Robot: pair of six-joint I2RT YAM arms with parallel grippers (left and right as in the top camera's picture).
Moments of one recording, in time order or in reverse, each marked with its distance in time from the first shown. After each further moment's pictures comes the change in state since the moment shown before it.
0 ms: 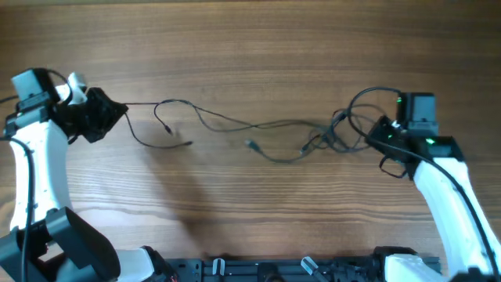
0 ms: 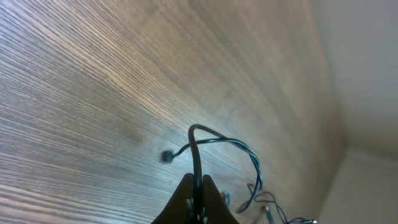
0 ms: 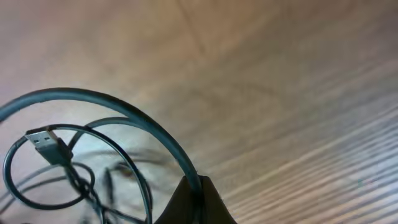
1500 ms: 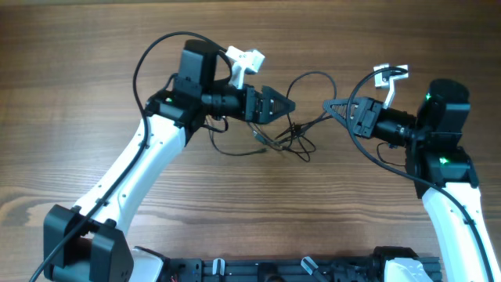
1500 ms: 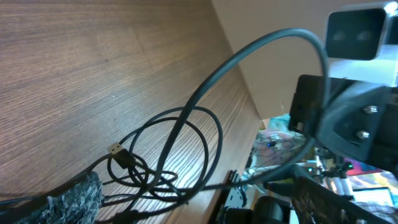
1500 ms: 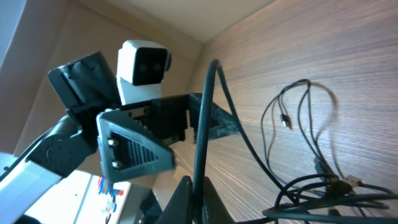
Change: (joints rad) left arm -0.845 0.000 0.000 0.459 0.304 -0.006; right arm -0.001 -0.163 0.010 0.446 -1.121 0.102
